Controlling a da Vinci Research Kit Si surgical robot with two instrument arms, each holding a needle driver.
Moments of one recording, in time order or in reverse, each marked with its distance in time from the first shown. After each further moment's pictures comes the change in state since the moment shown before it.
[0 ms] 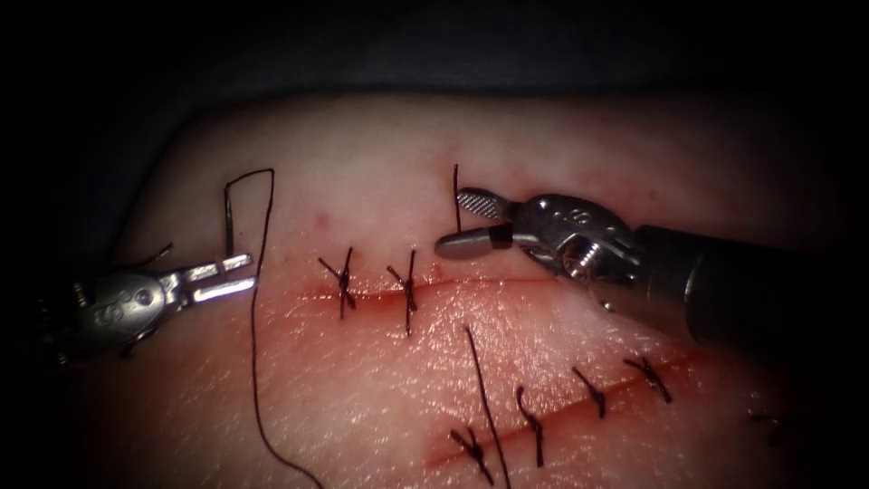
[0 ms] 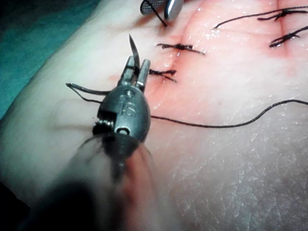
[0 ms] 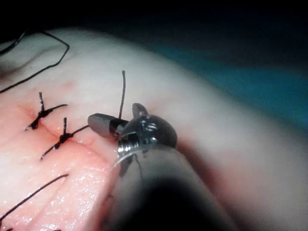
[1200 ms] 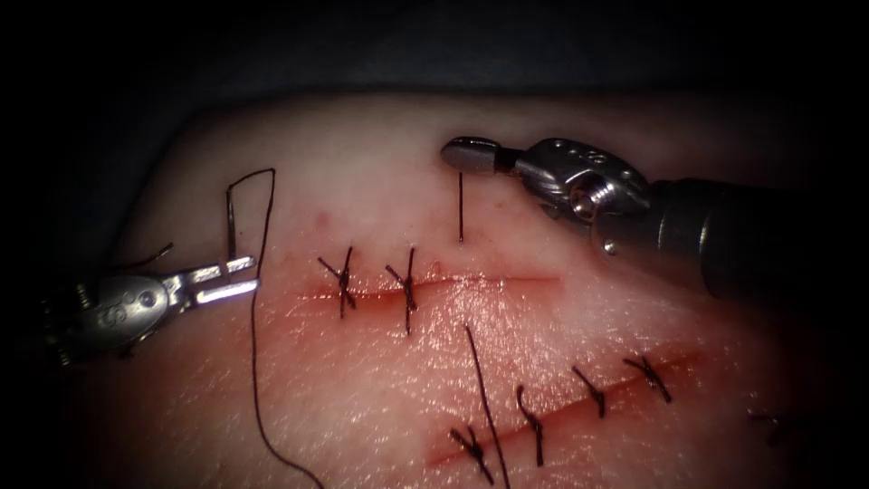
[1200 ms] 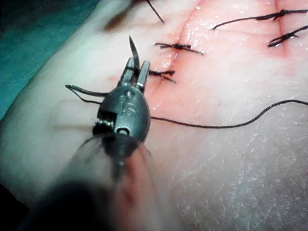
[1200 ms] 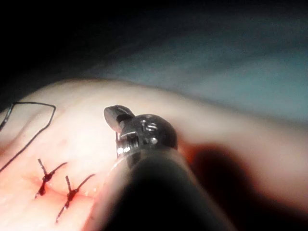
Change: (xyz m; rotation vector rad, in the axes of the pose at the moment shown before) right arm 0.006 0.000 -0.001 0.038 0.121 0.245; left arm 0.000 0.000 0.000 -0.013 -0.008 0.002
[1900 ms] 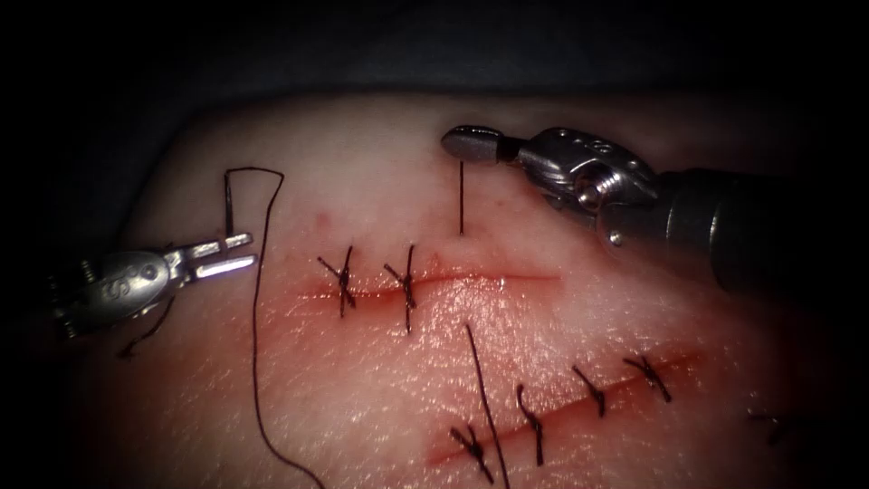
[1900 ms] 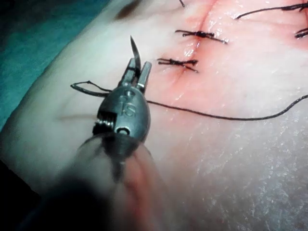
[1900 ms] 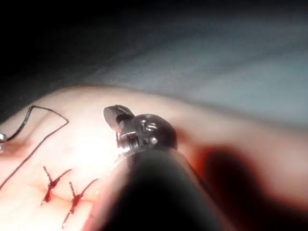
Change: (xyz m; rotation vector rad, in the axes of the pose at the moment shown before) right arm 0.001 -0.001 0.000 0.006 0.012 0.014; left arm -0.003 -0.003 0.001 -0.002 -0.008 -0.014
